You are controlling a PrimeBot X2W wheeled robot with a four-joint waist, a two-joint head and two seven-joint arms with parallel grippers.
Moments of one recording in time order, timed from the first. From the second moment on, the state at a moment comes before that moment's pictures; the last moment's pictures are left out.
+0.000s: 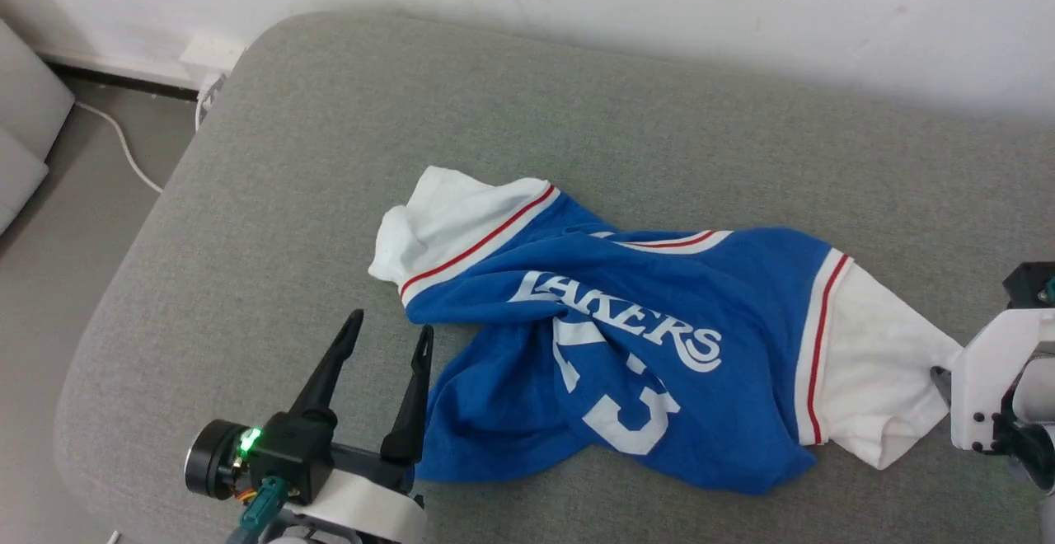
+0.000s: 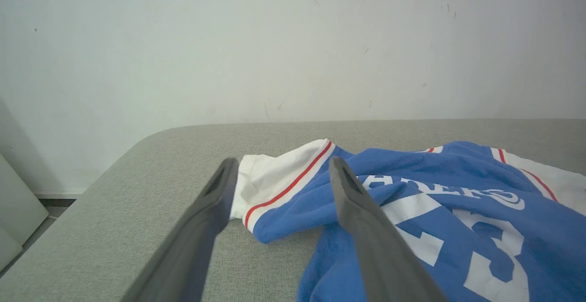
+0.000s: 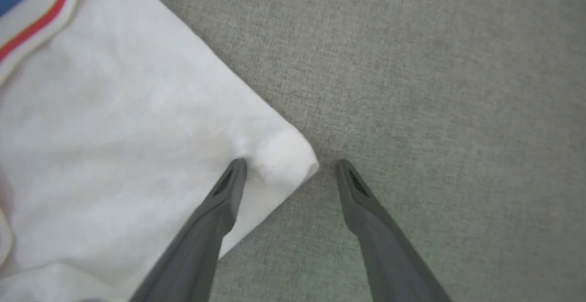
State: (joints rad) left arm 0.00 0.20 -0.25 -0.02 -0.16 0.00 -0.26; right arm -0.24 -0.26 -0.17 0.29 0.13 0.13 0.82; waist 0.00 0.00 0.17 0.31
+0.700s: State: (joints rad) left arm 0.02 0.15 -0.13 -0.01 -0.11 -0.07 -0.26; right arm -0.21 -0.32 -0.24 0.32 0.10 0.13 0.68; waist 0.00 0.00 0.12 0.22
